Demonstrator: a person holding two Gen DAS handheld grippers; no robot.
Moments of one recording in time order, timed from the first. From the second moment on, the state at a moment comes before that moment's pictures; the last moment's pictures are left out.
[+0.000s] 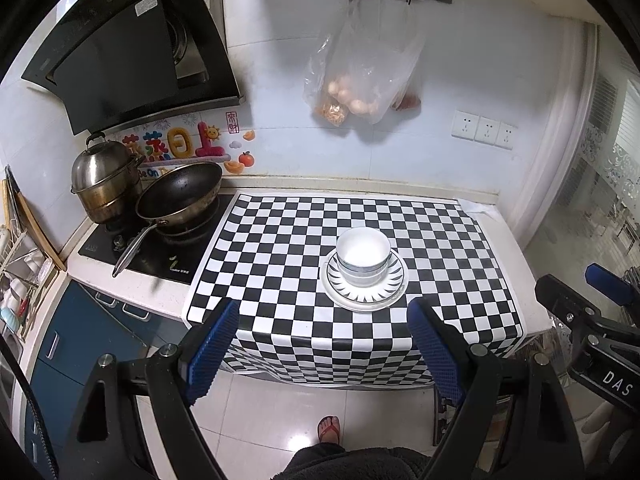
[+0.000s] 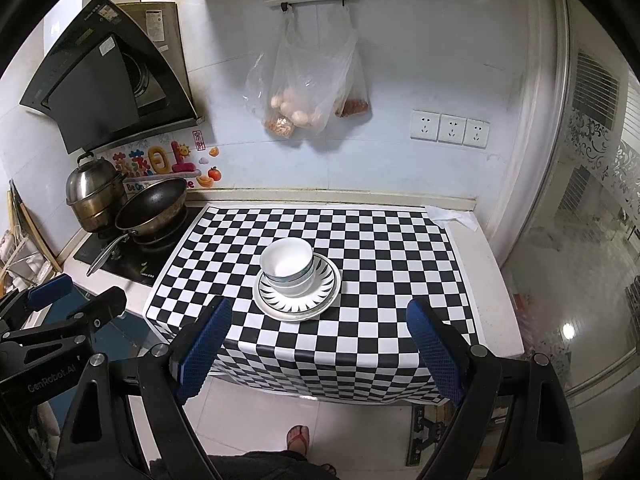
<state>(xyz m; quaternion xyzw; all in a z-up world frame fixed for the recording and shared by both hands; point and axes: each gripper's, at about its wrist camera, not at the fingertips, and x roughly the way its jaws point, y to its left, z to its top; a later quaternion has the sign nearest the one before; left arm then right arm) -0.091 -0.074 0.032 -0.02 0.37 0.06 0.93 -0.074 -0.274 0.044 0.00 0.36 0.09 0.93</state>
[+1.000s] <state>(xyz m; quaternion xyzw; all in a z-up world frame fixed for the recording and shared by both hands) -0.091 -0.075 0.036 -0.02 0.37 0.06 0.93 -0.077 -0.281 0.049 -0.01 0.36 0.09 0.93</state>
